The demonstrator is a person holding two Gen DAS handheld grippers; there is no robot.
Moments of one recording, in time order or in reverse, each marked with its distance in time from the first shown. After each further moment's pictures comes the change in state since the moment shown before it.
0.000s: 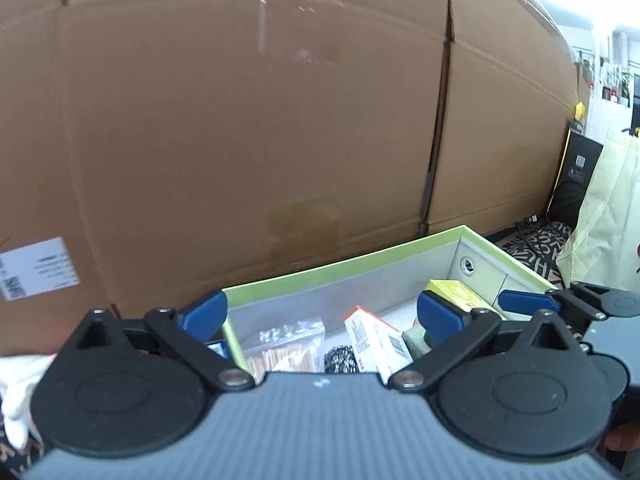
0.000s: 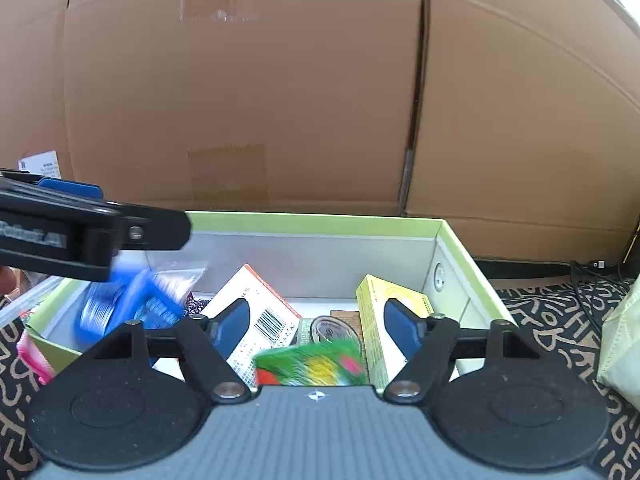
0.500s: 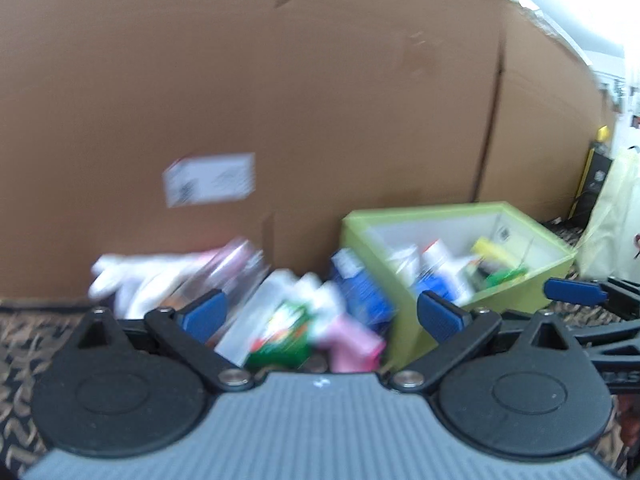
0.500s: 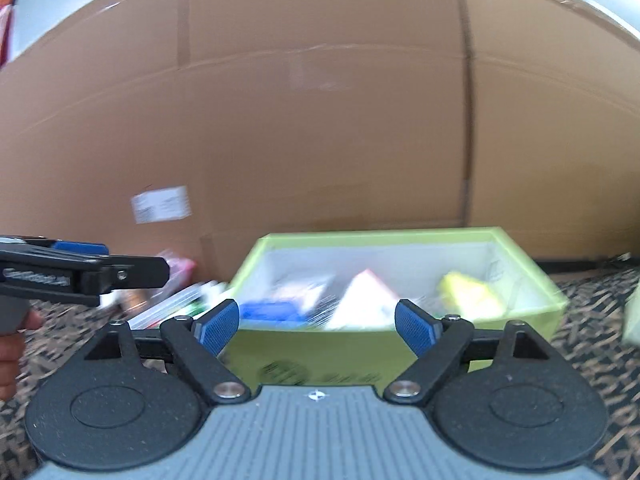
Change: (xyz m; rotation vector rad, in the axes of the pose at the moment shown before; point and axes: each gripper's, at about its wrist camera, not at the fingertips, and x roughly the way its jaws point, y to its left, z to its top) left arm -0.110 0.083 -0.072 -0.111 0.004 0.111; right arm -0.086 0.068 -0.025 0.041 -0.077 0.203
